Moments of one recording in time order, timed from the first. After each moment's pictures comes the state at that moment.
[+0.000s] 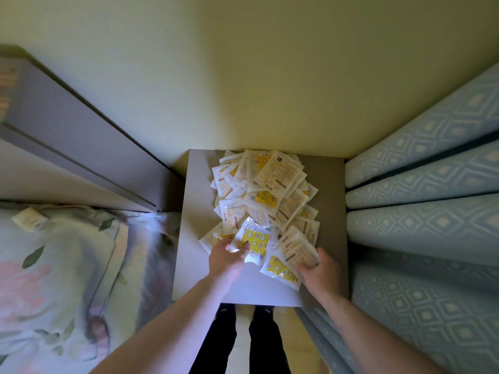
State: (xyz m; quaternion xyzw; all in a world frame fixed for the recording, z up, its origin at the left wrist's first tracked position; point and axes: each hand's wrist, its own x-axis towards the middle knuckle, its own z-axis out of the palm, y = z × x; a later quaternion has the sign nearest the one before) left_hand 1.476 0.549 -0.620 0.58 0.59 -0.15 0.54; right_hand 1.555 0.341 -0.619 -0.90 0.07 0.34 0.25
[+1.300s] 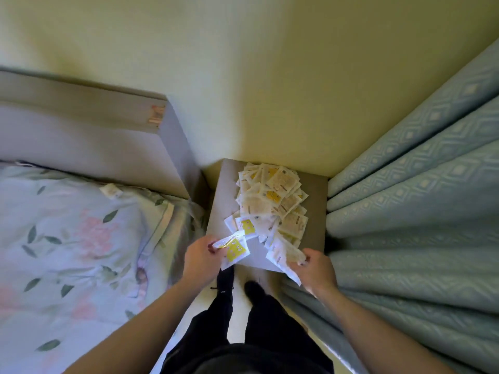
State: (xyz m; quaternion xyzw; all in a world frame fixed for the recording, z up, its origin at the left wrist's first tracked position) left_hand 1.328 0.568 -0.405 0.77 0.47 -0.08 0.43; right_hand 1.475 0.334 -0.399 -0.91 -0.05 0.32 0.25
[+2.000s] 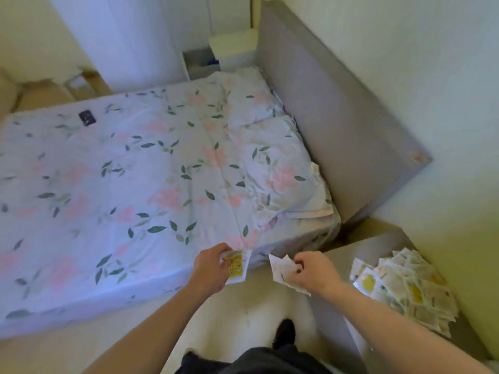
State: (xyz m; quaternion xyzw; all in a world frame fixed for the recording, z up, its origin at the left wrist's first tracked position) left_hand 0.998 0.397 -0.313 0.51 0.77 0.14 0.35; right_hand 1.266 0.452 -0.335 -0.61 -0.72 0.32 -0.04
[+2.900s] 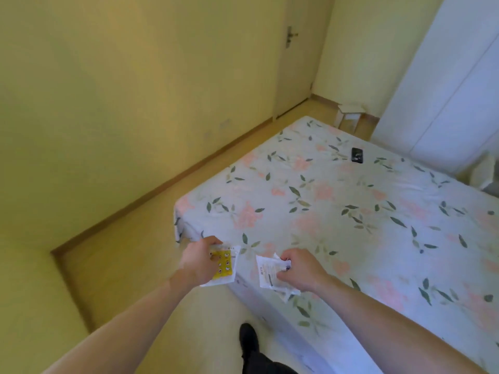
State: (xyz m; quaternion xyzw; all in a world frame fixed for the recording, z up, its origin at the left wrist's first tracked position) left_hand 0.379 0.047 -0.272 0.13 0.95 0.24 0.18; right_hand 0.478 0.301 -0.276 -0.16 -0.92 0.30 -0.19
